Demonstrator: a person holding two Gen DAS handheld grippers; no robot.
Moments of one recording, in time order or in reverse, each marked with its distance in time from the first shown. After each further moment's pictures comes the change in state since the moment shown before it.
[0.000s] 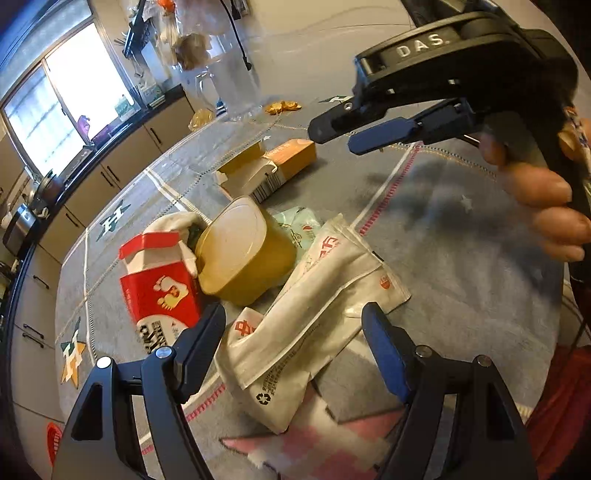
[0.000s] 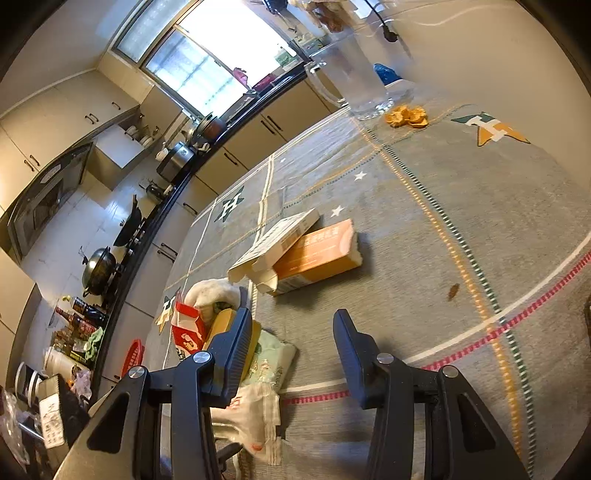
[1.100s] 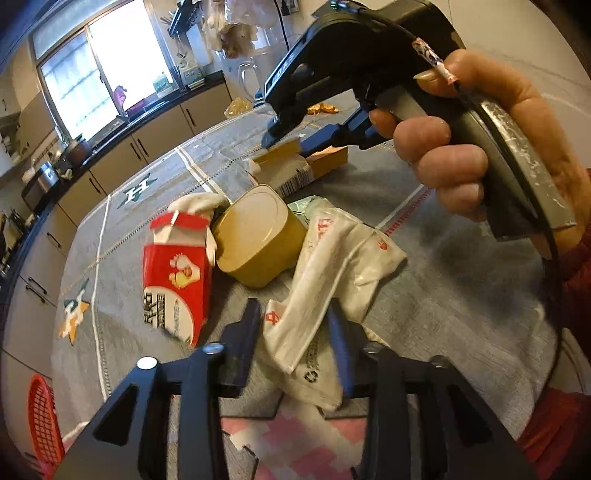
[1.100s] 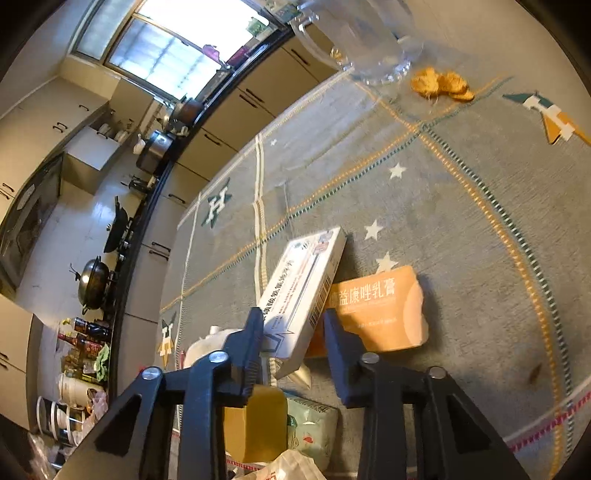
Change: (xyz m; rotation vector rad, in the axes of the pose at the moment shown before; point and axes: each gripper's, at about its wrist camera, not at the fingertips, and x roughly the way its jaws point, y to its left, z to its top) left arm -0.010 -0.005 -0.005 -0.149 0.005 0.092; right arm 0.090 0.018 0.063 0.123 0.157 -0.012
